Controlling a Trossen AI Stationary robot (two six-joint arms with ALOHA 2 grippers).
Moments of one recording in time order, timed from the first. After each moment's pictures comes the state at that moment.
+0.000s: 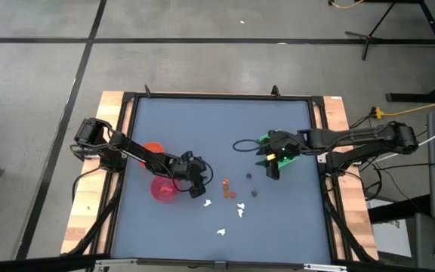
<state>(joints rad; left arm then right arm) -0.18 1.71 0.74 0.06 -0.31 -0.49 0.02 1.16 0.82 -0.49 -0.02 0.15</state>
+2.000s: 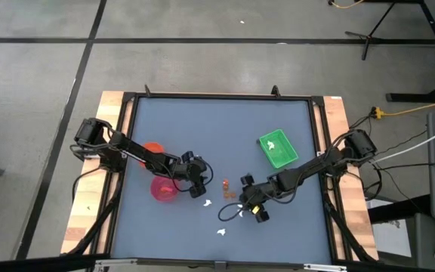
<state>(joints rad) -0.18 1.71 0.74 0.07 -0.31 -0.49 0.40 1.74 0.82 0.01 -0.02 0.02</state>
